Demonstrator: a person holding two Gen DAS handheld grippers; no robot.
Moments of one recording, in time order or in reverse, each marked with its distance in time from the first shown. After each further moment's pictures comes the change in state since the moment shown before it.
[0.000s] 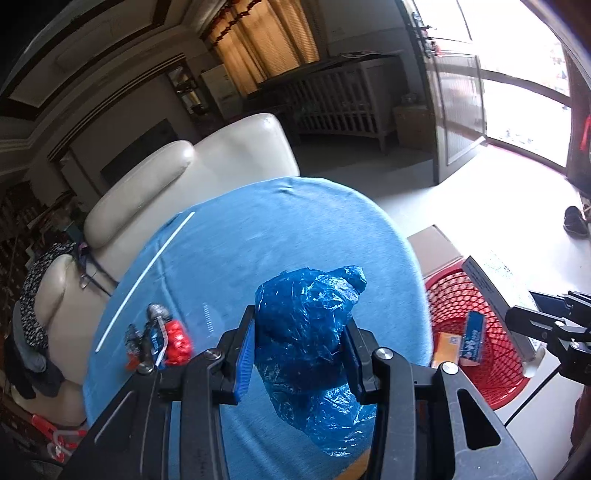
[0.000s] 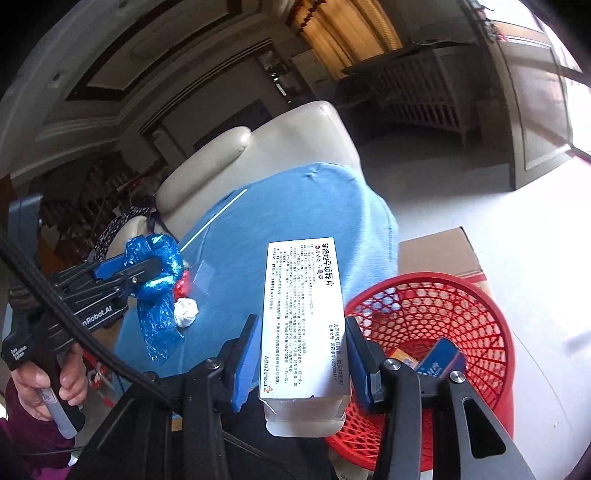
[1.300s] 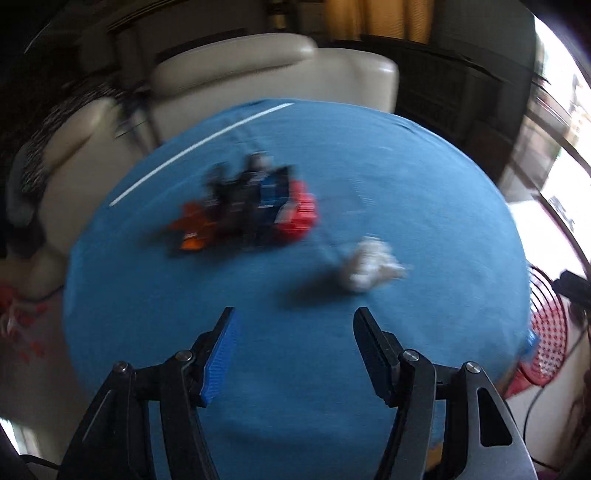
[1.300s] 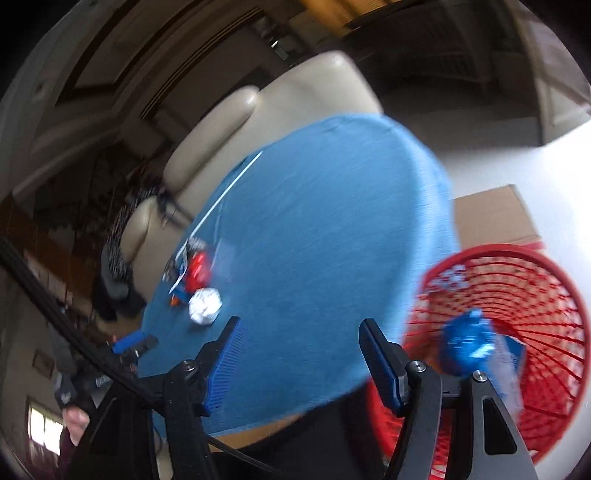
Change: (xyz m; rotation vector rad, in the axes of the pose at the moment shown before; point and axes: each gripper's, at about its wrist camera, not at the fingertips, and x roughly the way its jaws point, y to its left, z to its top) left arm 0.041 0.207 -0.150 -0.462 0.211 0.028; right arm 0.090 0.045 0.018 0.044 0.196 0.114
